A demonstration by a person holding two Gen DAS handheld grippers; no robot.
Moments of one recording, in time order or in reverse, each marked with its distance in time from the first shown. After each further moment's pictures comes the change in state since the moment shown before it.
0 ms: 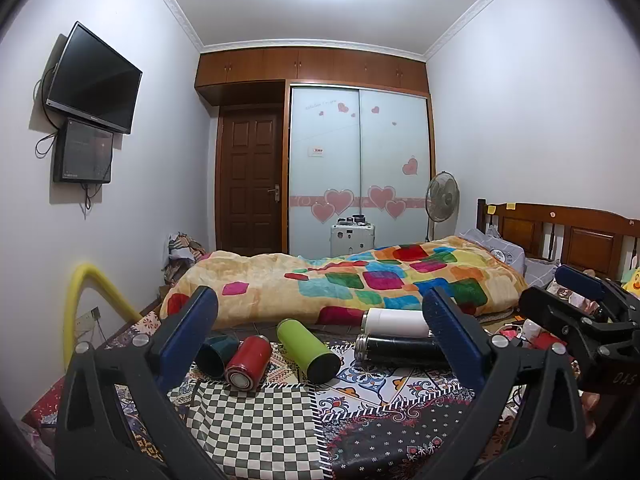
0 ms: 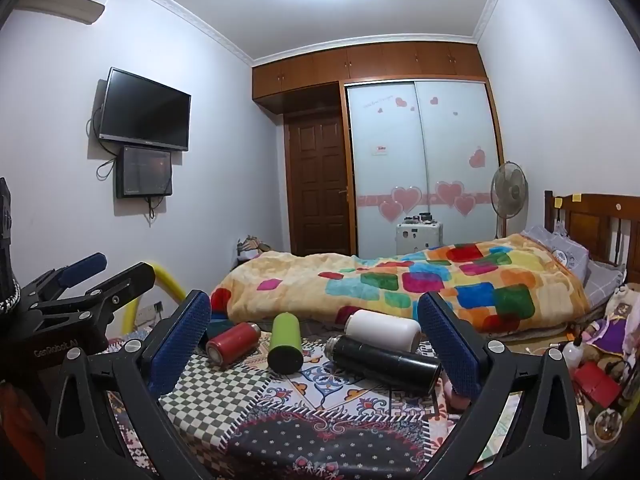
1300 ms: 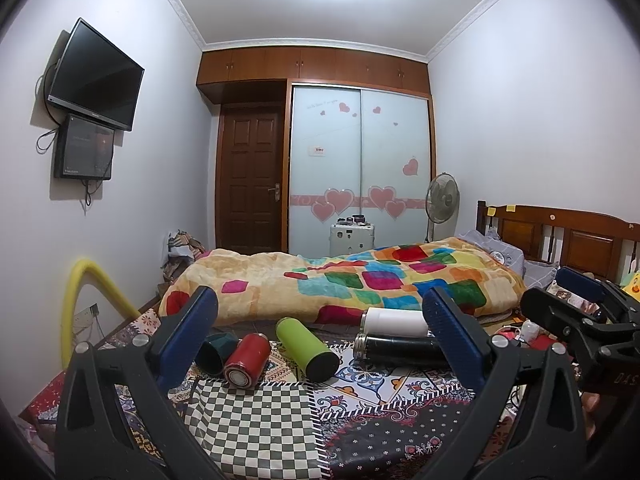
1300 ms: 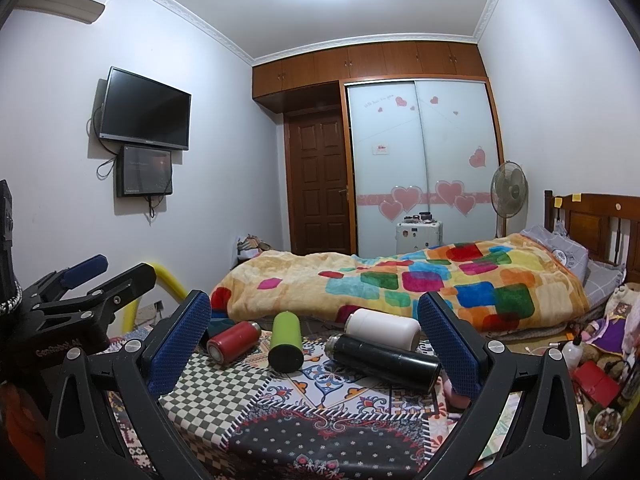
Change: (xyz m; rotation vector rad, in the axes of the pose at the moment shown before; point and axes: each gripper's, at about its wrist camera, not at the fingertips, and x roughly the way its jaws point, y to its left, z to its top) left arm -0.003 0.005 0.000 -0.015 -0.002 -0.004; right arm 0.001 0.003 -0.003 -0.003 0.005 -0.004
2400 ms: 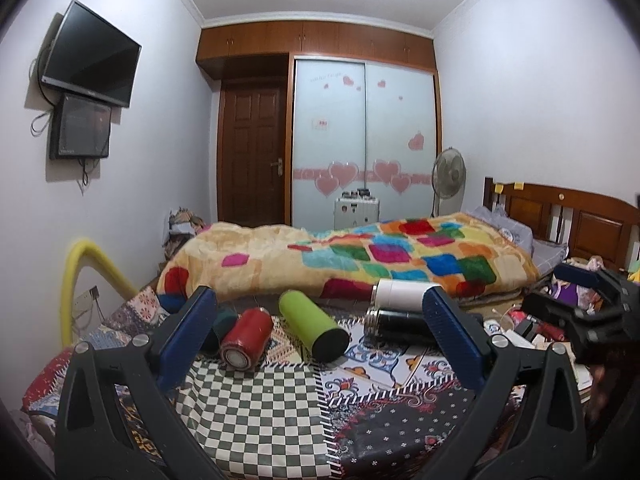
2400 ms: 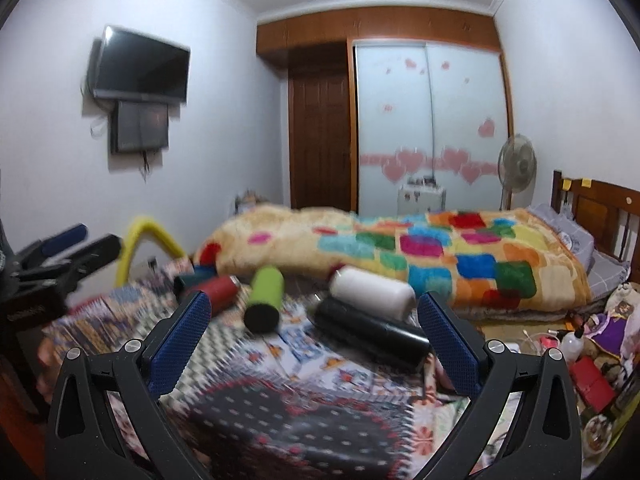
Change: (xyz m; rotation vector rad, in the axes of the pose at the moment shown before) left arm 0.049 0.008 -0.032 -0.001 0.103 0.012; right arm 0.068 -0.047 -0.024 -0.057 0.228 0.014
